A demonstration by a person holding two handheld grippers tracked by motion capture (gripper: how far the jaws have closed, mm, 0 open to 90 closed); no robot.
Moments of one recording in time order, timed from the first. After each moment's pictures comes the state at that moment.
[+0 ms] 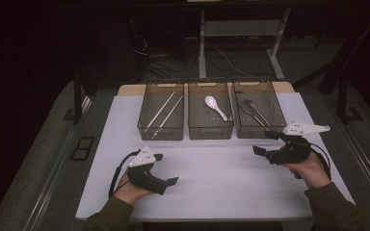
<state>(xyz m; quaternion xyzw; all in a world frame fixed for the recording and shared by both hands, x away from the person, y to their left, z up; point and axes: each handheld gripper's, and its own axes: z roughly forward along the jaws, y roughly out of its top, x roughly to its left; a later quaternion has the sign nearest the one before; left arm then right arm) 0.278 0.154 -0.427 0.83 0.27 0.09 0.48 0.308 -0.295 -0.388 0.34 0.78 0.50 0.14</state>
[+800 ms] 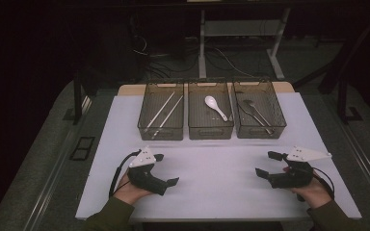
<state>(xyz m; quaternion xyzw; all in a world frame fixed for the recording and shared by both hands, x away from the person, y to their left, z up) 0.277 0.154 -0.427 0.83 0.27 0.09 0.48 0.263 -0.301 -0.429 0.35 0.79 0.49 0.14</state>
